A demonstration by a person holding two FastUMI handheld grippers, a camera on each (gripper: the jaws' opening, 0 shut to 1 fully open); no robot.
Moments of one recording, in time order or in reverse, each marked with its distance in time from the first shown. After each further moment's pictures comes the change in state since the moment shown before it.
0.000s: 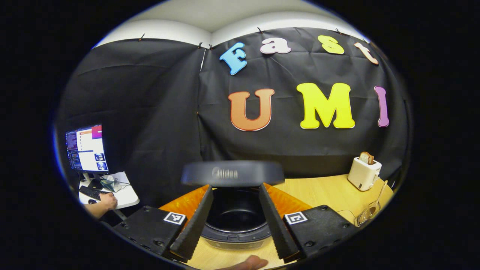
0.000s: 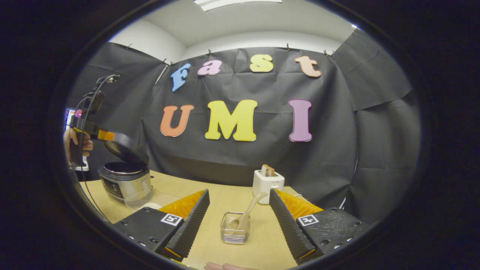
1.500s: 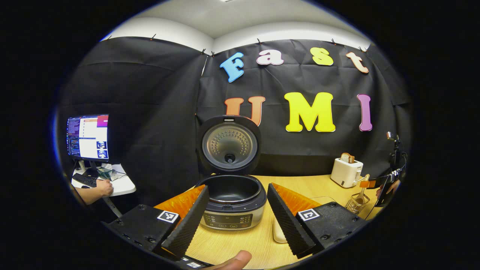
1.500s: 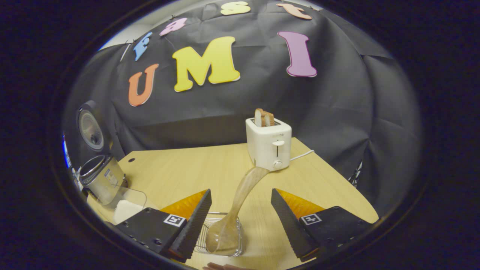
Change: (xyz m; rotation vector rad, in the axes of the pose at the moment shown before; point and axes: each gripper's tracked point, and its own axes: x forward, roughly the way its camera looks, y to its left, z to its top) left arm -0.090 0.000 -0.044 -0.082 -0.048 -0.064; right arm 0.181 -0.041 -0.117 0.199 0.482 -0.039
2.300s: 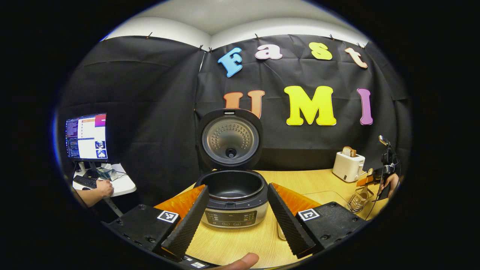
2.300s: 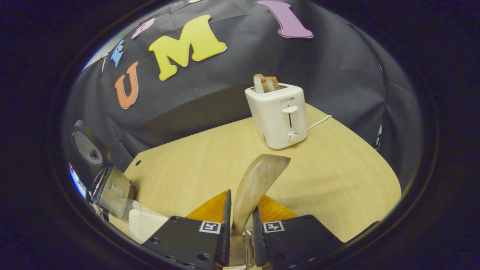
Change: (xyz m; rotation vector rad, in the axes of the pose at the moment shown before) left arm 0.007 -0.001 -0.014 0.035 0.042 -0.010; right arm 0.036 0.021 -0.018 0.146 0.168 0.134
